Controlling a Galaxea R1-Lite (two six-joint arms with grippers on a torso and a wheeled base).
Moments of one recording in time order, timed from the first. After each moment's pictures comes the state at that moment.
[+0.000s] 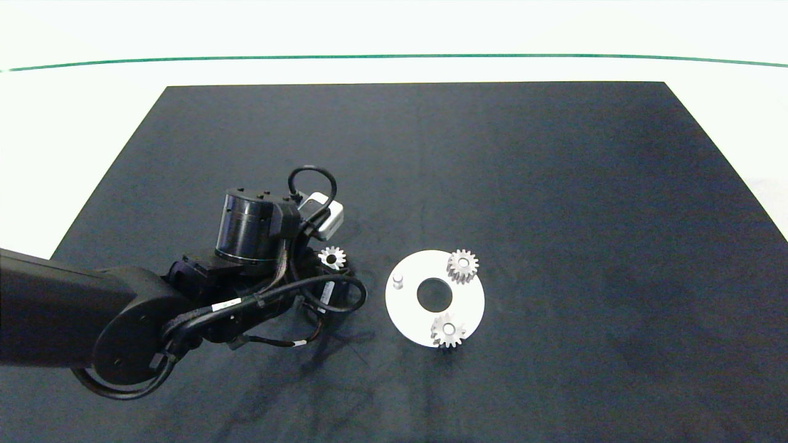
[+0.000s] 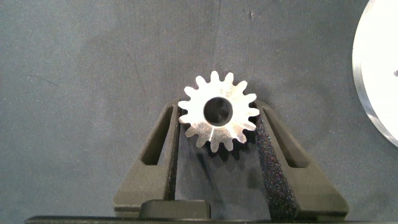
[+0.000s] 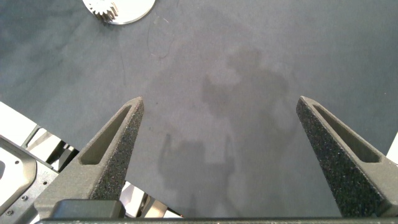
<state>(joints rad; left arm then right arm) -0.56 1.74 -0.88 -0.39 0.22 0.22 0.53 0.64 -0.92 0.60 -0.16 -0.26</state>
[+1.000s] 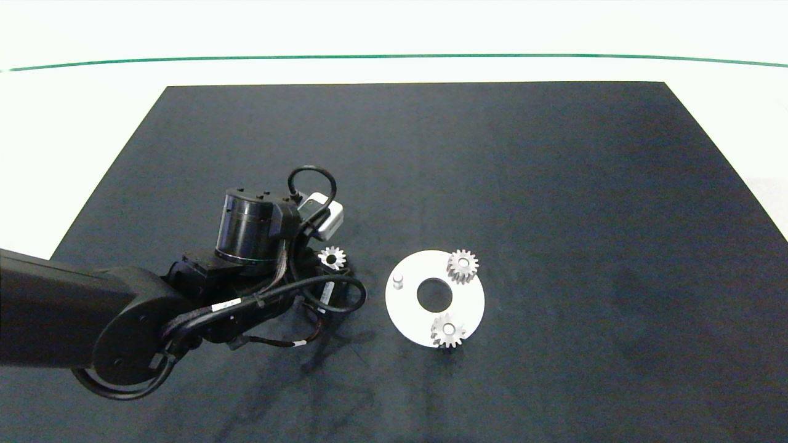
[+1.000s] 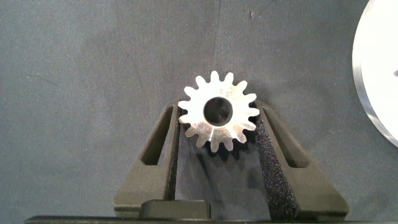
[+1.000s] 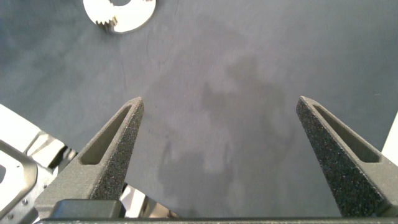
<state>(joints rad) -0.56 1.74 -0.88 -0.39 0.22 0.22 0.53 0.57 -0.91 0.60 -0.16 -0.26</state>
